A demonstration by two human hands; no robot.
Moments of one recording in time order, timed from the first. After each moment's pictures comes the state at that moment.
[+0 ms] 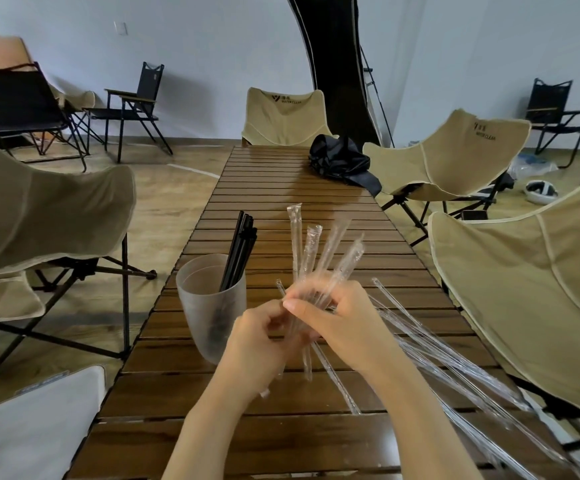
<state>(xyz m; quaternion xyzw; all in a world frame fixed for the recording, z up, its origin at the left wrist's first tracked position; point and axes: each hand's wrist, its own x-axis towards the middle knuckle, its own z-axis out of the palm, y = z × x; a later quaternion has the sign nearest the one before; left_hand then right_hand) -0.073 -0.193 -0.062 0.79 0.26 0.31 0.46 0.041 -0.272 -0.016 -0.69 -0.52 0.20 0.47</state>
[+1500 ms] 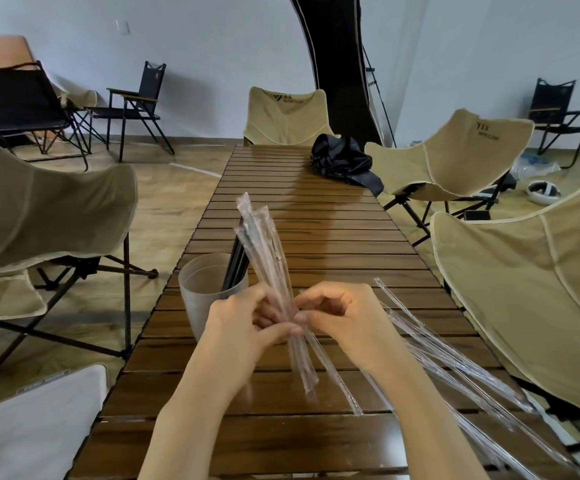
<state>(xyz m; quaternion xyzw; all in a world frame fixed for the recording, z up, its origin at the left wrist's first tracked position) -0.096 -0.184 -0.037 0.83 0.28 0.30 0.38 0.056 -0.272 -0.030 -0.65 -0.54 0.22 0.49</state>
